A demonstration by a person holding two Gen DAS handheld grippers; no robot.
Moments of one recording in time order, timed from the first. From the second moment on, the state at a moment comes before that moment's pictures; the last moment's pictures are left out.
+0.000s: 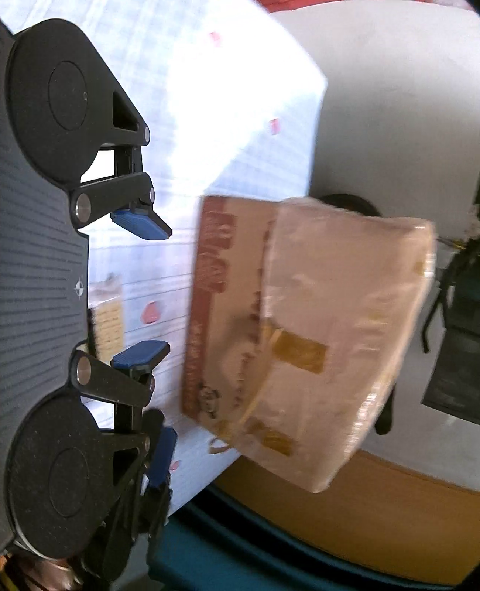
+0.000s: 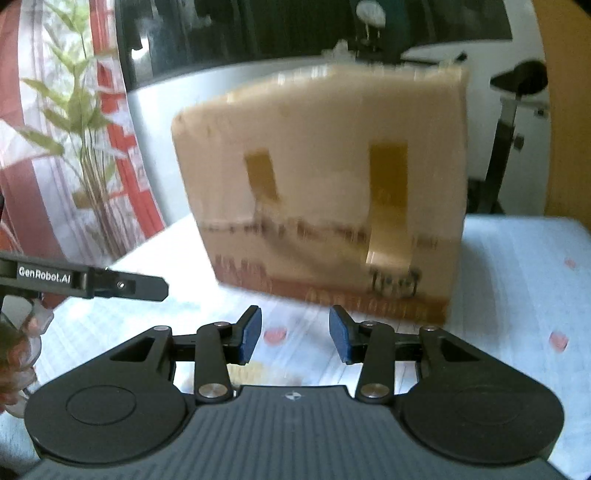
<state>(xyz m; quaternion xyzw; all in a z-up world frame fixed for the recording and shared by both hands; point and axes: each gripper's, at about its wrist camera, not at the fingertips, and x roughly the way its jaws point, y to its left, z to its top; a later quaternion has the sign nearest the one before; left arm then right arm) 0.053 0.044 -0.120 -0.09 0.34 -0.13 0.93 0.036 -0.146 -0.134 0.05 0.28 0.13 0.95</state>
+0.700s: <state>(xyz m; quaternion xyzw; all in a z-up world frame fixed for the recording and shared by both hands) 0.072 0.034 -0.188 -0.16 0.42 -0.16 0.88 0.041 -0.125 -0.169 0.03 0.35 0.18 0.92</state>
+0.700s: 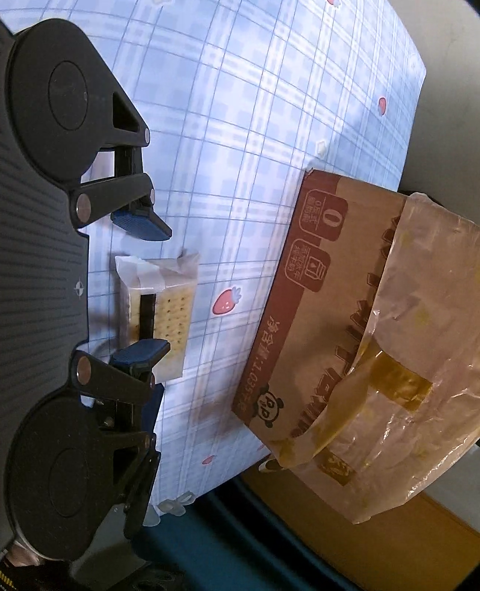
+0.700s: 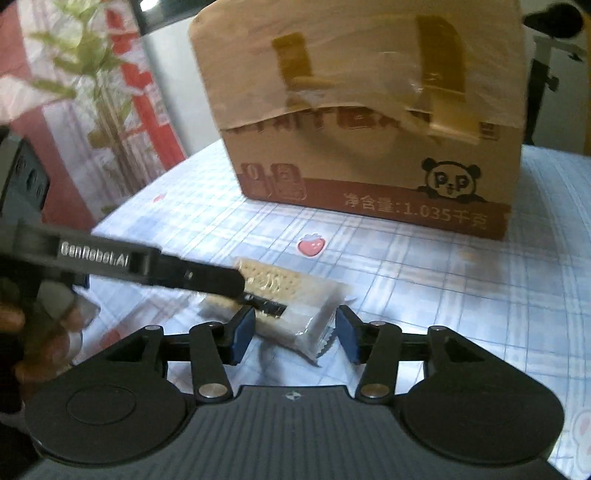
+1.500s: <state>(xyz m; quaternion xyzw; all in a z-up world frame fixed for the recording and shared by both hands) 0.062 0.019 -0.107 -0.10 0.34 -0.19 0.92 0.040 -0.116 -0.101 -0.05 0.26 0.19 0.94</state>
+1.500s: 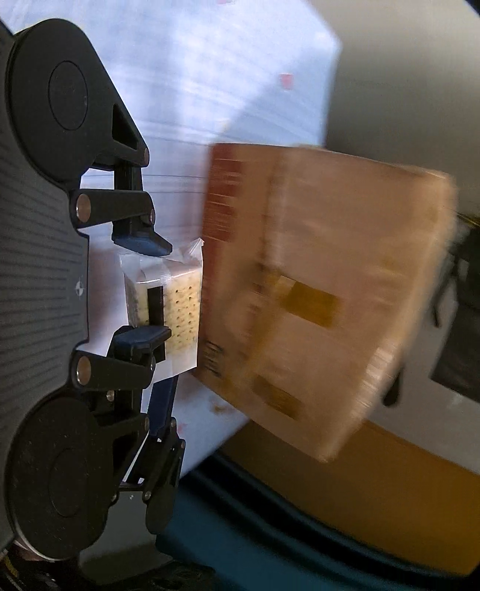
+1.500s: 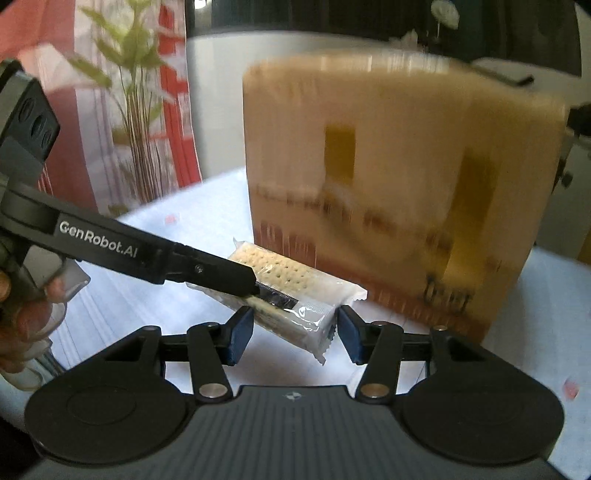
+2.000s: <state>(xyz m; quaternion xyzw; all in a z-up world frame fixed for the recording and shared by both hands) 0.131 -0.003 0.030 -0.09 0.23 -0.21 0.95 0.107 -0.146 0.024 -0.07 0.16 0.18 0.97</state>
